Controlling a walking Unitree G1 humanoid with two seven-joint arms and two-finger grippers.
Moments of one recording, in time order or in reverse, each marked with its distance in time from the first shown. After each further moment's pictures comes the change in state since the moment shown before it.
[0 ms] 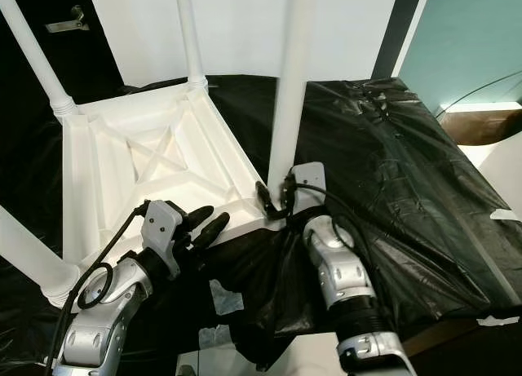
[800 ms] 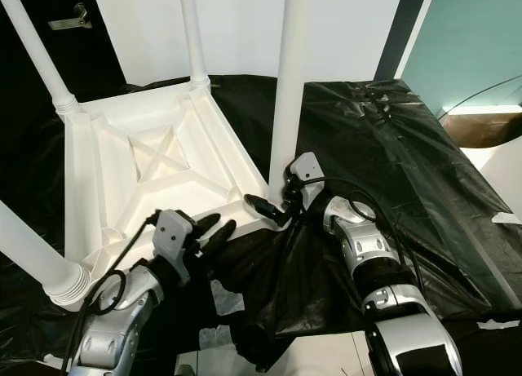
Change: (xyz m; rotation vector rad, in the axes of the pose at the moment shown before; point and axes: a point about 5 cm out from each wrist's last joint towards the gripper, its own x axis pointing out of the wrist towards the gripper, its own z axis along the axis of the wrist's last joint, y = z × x) left arm 0.009 -0.012 -0.025 -0.004 0.028 -0.034; right arm 0.016 -0.014 -0.005 -0.177 0.087 0.490
